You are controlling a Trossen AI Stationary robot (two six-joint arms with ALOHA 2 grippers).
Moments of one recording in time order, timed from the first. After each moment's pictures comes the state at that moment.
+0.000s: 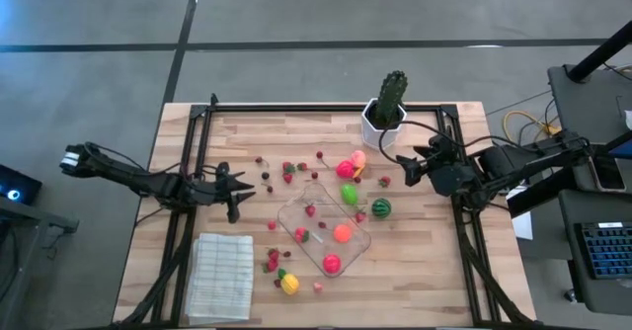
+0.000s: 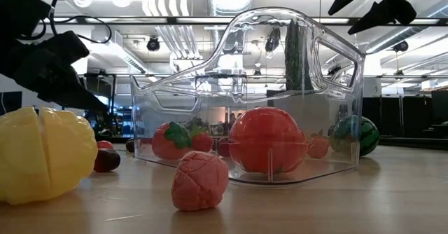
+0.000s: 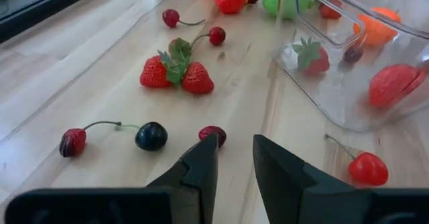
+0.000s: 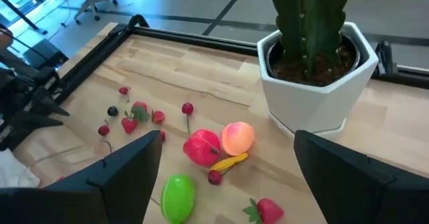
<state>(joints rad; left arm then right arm) -0.24 0.52 0.07 -0.12 -0.48 -0.33 0.31 0.89 0.93 -0.93 0.86 1.13</state>
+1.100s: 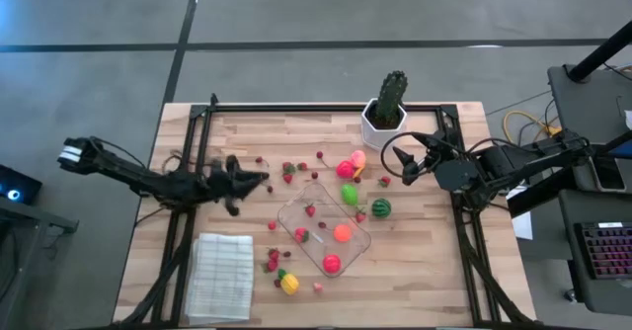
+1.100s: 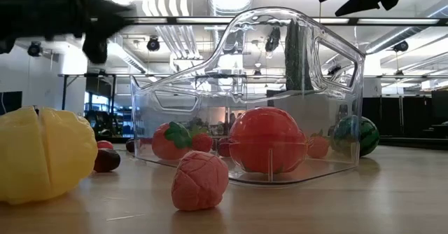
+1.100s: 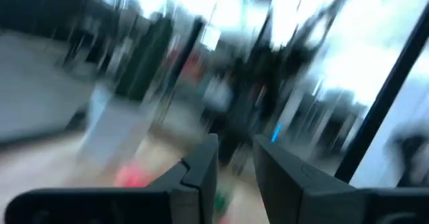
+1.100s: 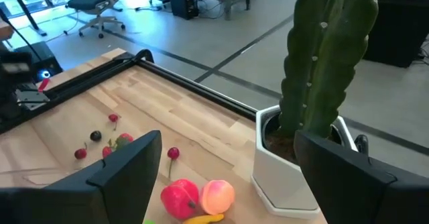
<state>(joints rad) -0.24 0.73 0.07 0.99 -0.48 -0.33 0.31 0.89 0.93 -0.72 1.01 0.69</state>
